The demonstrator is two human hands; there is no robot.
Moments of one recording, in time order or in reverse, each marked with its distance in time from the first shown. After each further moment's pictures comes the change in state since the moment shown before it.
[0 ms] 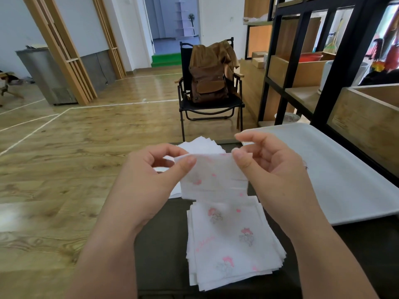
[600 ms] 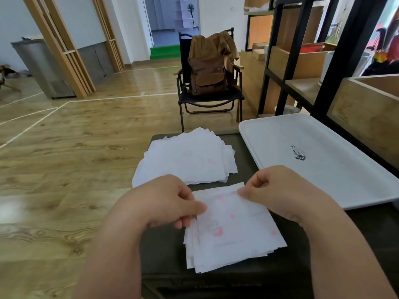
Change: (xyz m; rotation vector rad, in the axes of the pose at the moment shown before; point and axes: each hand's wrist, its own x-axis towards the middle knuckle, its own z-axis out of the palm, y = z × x) left_hand -0.003 -0.016 0.010 0.645 -0.608 -0.376; right_hand -0.001 0.027 -0.028 -0.621 -0.303 0.565
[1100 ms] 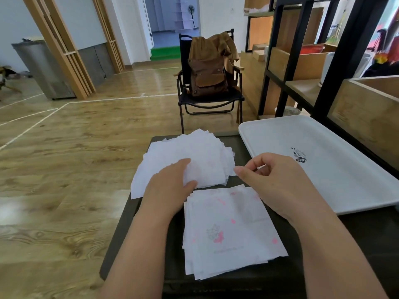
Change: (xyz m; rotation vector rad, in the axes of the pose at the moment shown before) left_hand 0.081 -0.028 0.030 0.135 0.485 0.165; right_hand 0.006 -0.005 0.008 0.131 0.299 -0.120
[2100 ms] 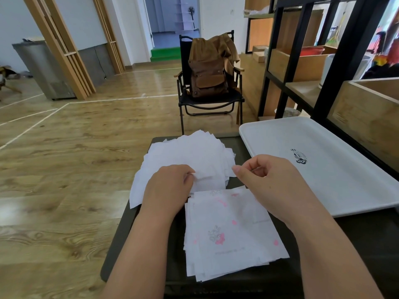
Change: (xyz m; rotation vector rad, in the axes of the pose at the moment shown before) left_hand 0.000 0.004 0.000 -0.020 0.225 0.074; right_hand 0.000 -0.001 0.006 0.067 -0.025 -0.038
